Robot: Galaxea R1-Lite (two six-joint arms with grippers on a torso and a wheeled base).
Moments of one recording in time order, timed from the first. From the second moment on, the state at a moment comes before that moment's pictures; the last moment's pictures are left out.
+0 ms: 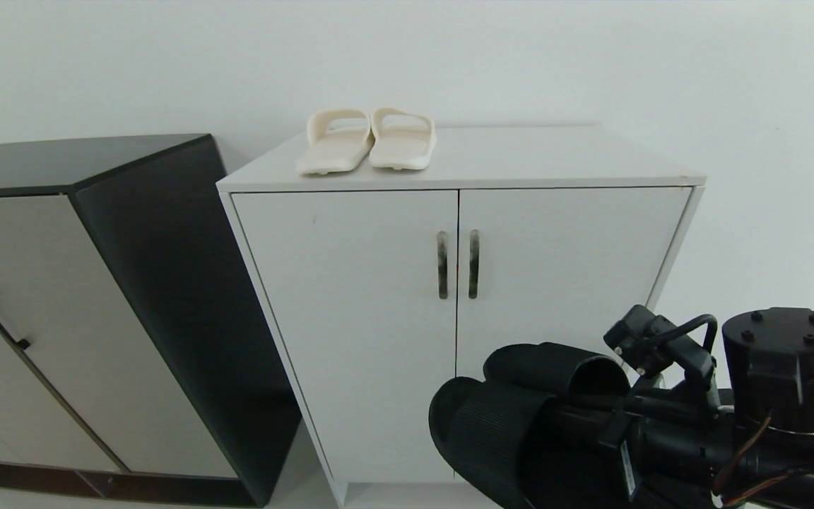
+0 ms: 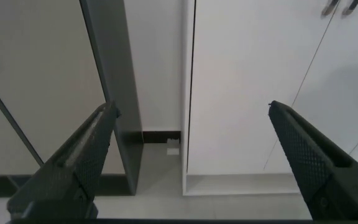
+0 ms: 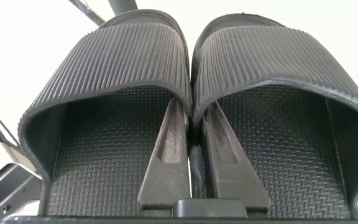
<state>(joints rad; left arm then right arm) 0.00 0.00 0.00 0.00 0.02 -0.01 0.75 1.50 -0.53 -0.57 0.05 0.05</state>
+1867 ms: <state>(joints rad) -0.46 1.02 -0.64 -0.27 -0.35 -0.10 0.78 1.51 -0.43 -0.66 0.13 -0.06</state>
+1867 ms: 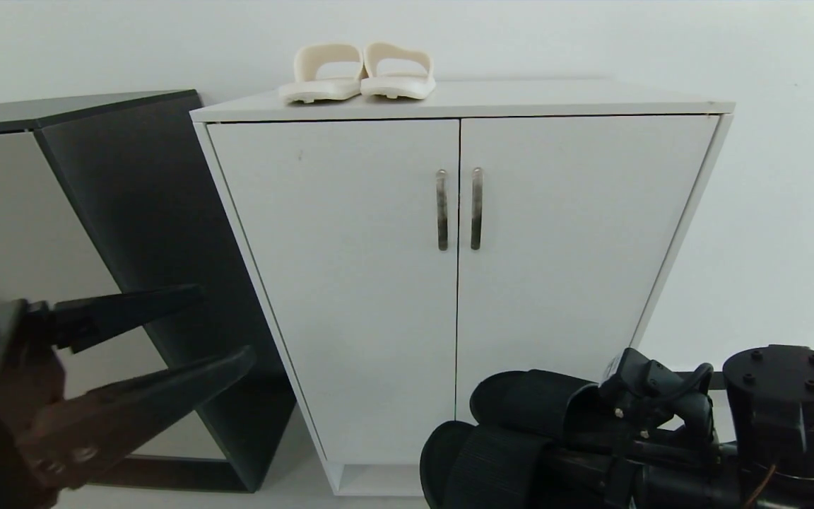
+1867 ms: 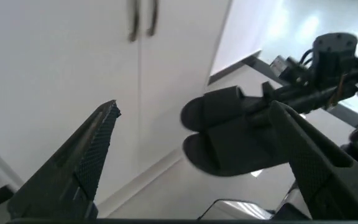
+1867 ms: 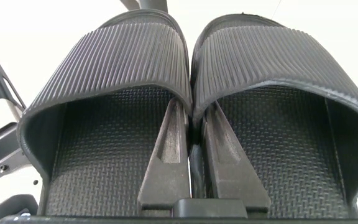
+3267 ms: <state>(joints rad) -0.64 1.75 -1.20 -0.60 -0.47 -0.25 0.79 1.55 -0.42 -0.66 0.12 -0.06</state>
